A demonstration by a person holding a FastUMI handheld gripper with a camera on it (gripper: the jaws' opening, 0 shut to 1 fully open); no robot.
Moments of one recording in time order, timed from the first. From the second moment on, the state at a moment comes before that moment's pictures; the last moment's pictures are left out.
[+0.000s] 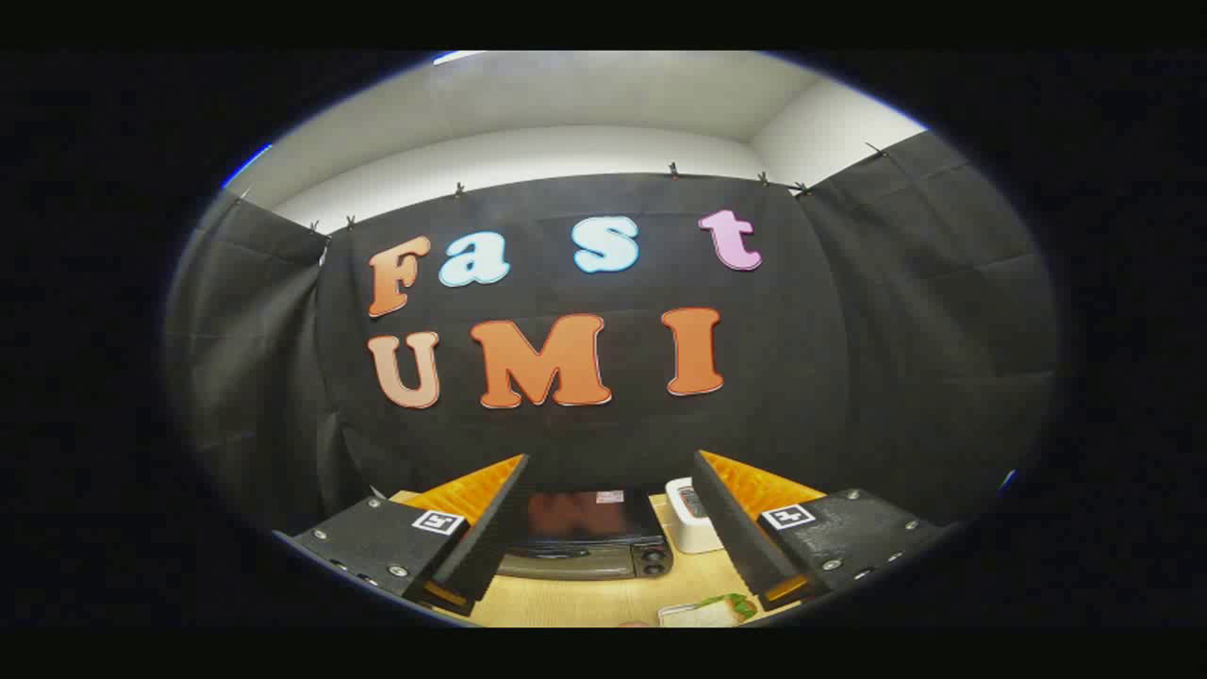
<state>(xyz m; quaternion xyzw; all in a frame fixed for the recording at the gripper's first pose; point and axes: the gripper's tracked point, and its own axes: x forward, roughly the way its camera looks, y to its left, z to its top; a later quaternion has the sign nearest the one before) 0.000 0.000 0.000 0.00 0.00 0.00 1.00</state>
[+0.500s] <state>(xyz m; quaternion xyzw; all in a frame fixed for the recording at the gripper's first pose) 0.003 0.004 -0.007 0.00 0.01 0.00 1.00</state>
